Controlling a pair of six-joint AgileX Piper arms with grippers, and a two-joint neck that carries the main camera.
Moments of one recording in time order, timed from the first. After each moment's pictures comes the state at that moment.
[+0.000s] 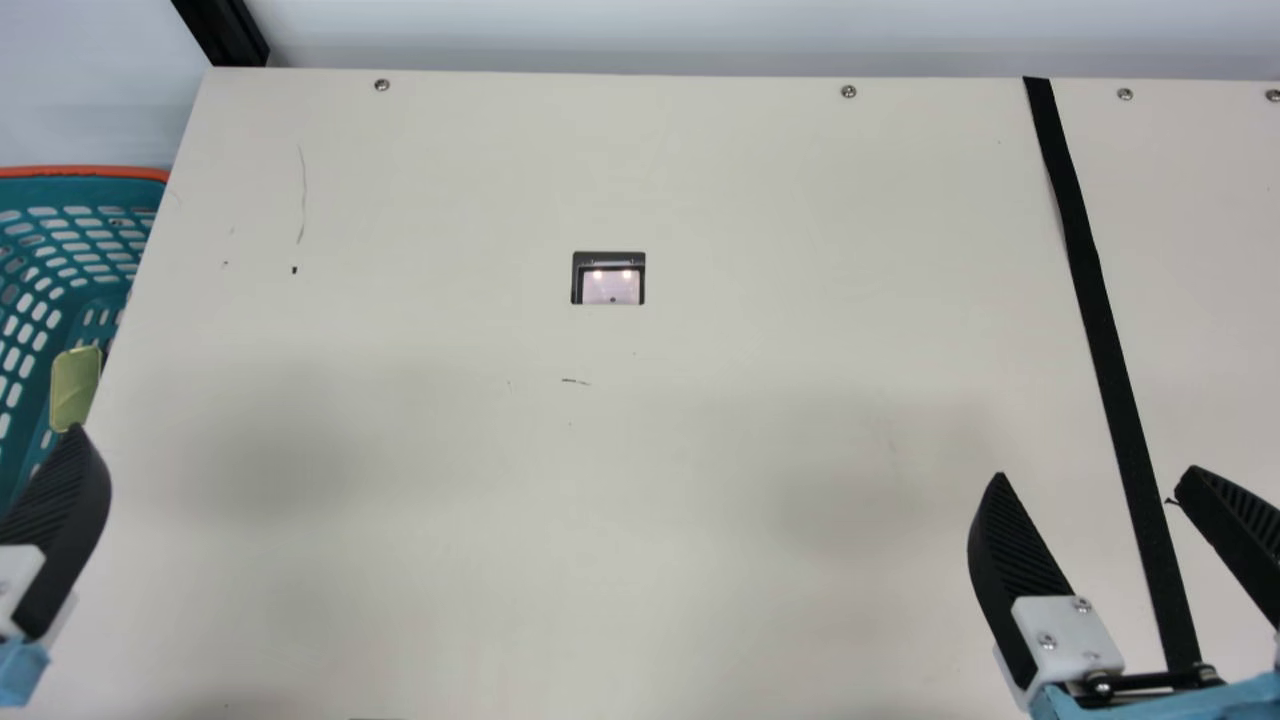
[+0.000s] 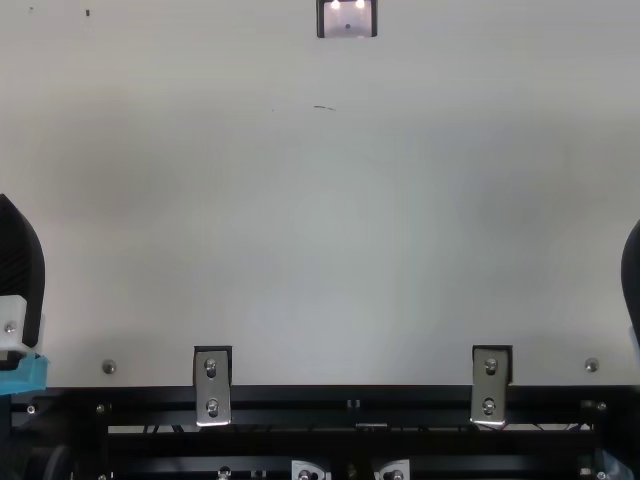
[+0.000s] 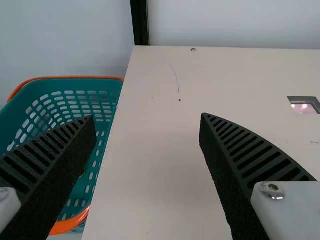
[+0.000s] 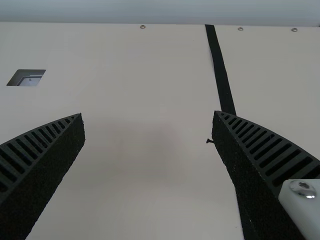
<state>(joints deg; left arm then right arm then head) -4.0 13.5 -20.3 4.9 38.3 -6.4 -4.0 13.5 -20.2 4.9 38.2 -6.4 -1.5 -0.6</state>
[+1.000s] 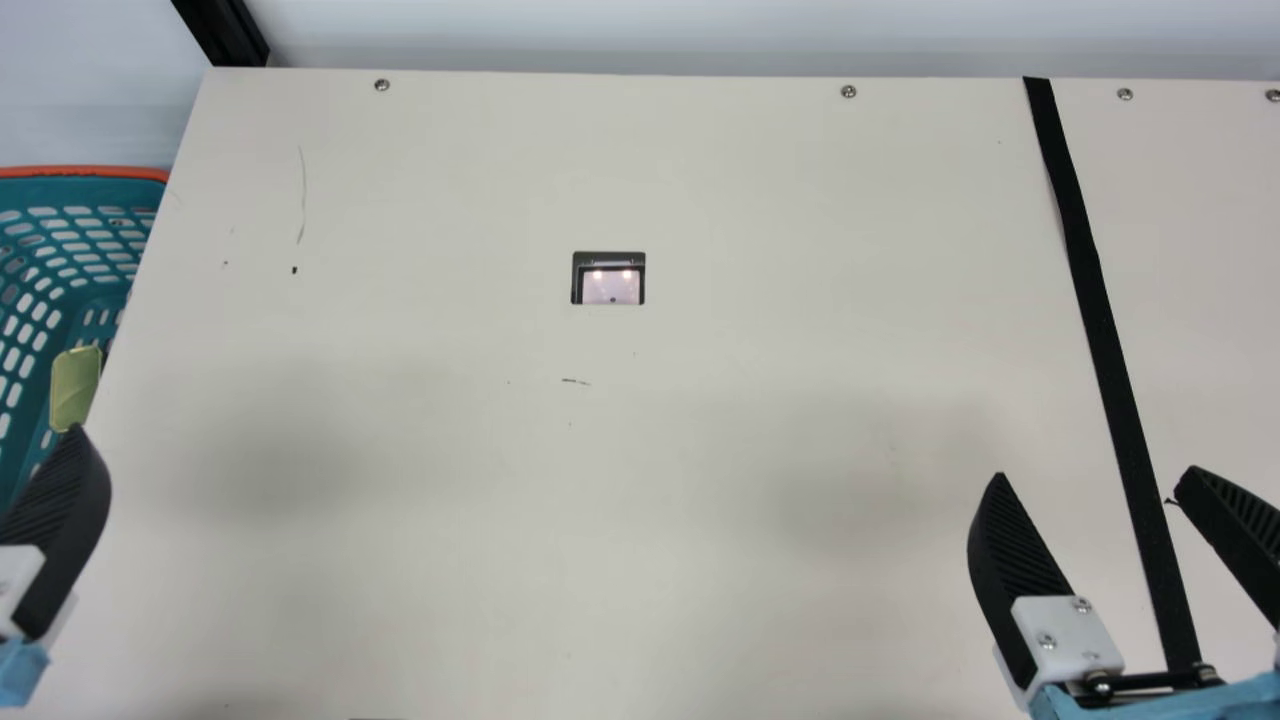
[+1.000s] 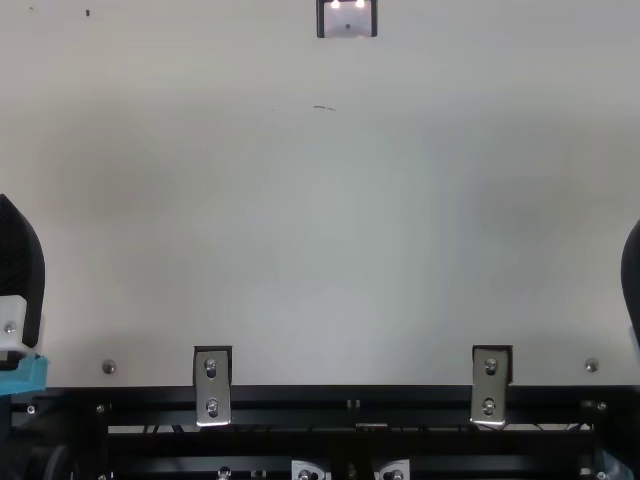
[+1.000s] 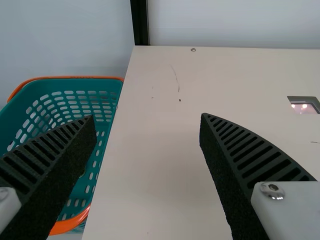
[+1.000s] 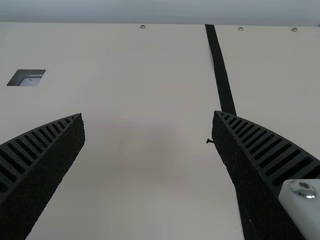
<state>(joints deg) -4.0 13.5 -20.3 4.9 38.3 -6.4 -4.0 13.5 -20.2 4.9 38.2 -6.4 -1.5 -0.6</state>
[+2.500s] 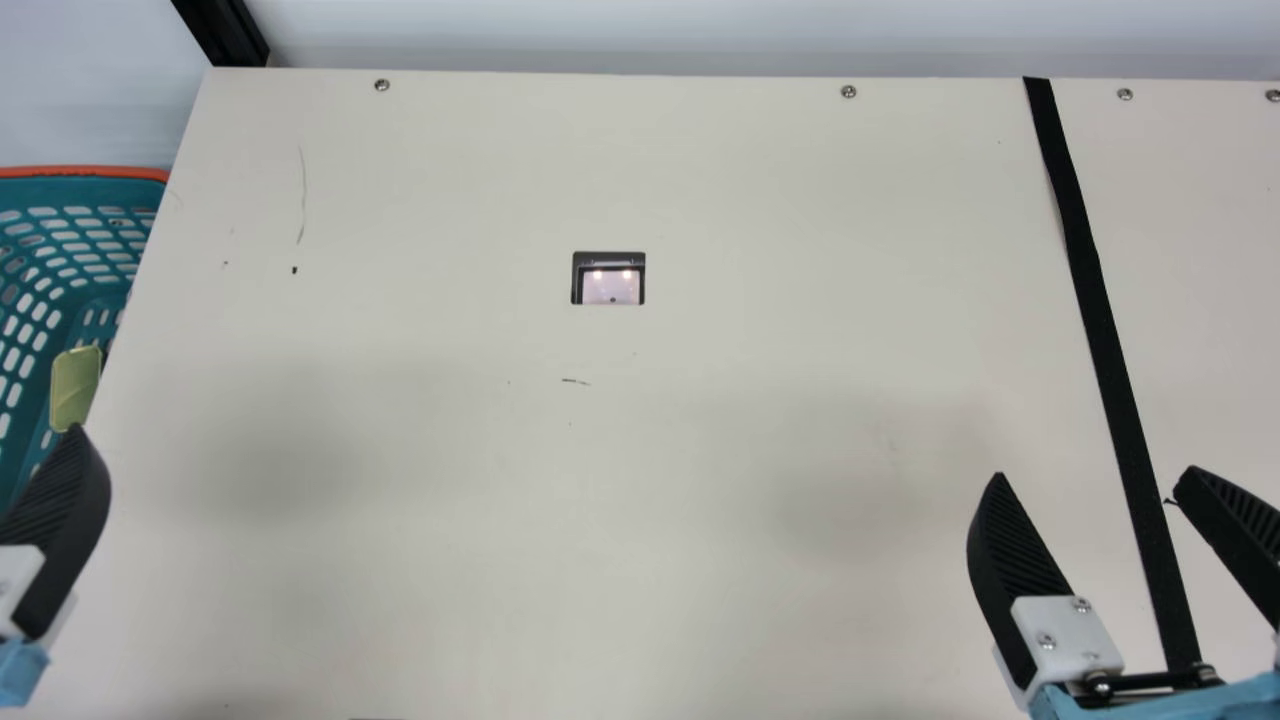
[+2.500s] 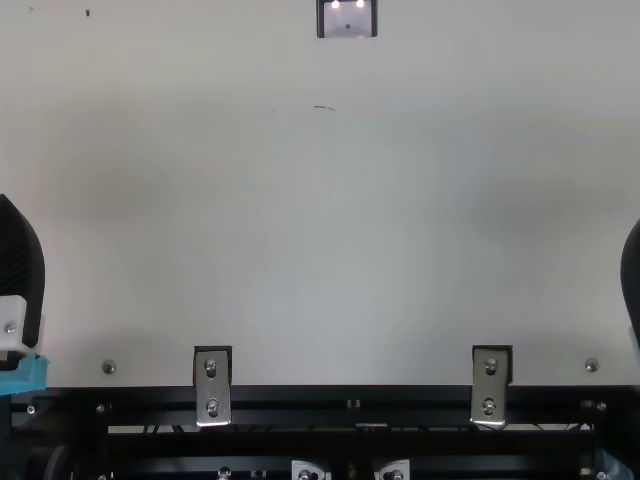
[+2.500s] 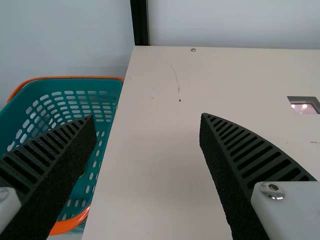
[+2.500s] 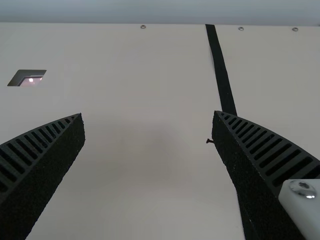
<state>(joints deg) -4.0 13.5 -20.3 4.9 38.3 -6.4 -4.0 13.5 -20.2 5.1 38.2 -6.4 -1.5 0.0</state>
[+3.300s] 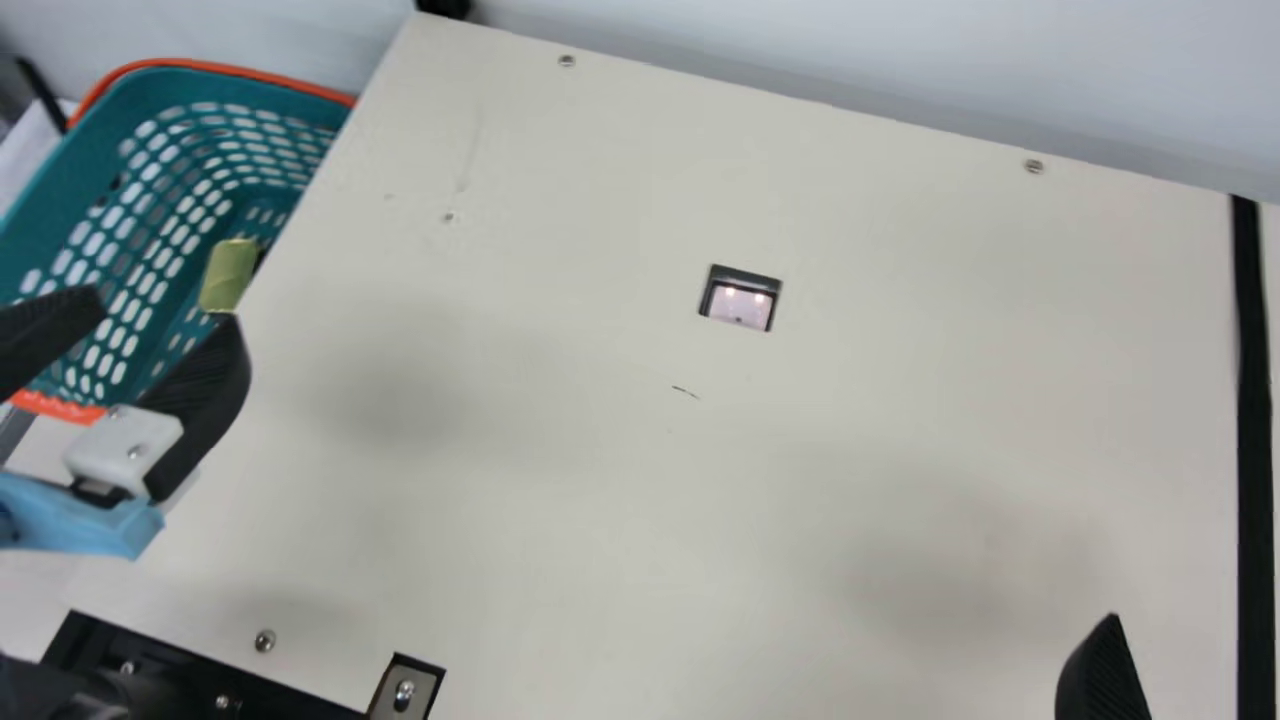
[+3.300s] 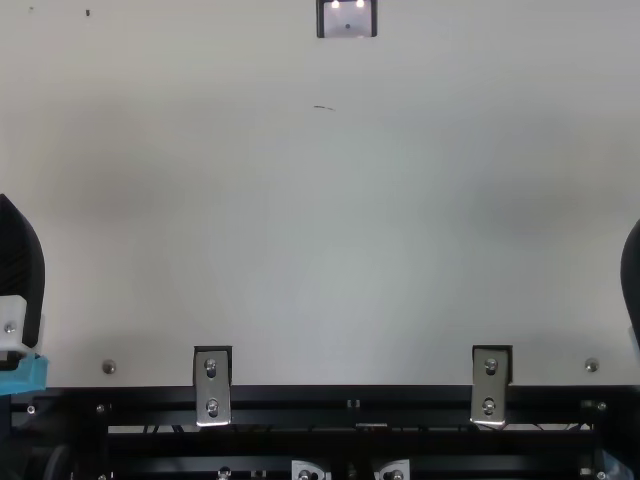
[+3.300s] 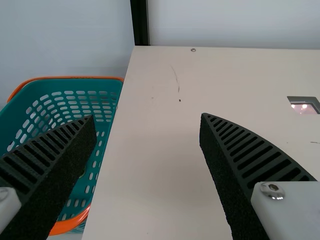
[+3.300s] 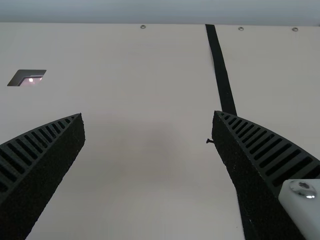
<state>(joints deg) -4.0 13.5 -20.3 4.9 38.3 -6.4 -4.0 13.5 -20.2 5.1 38.2 -6.4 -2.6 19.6</state>
